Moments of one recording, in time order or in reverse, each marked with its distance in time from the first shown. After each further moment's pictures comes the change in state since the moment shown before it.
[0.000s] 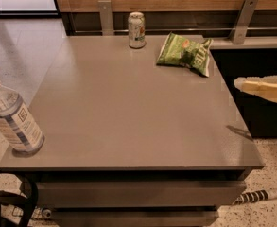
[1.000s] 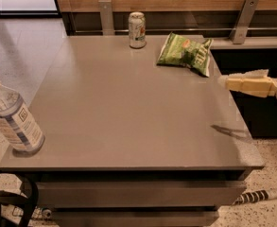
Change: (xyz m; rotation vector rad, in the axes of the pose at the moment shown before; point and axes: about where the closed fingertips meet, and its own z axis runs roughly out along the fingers) arm -0.013 0.028 0.025 -0.088 0.014 -0.035
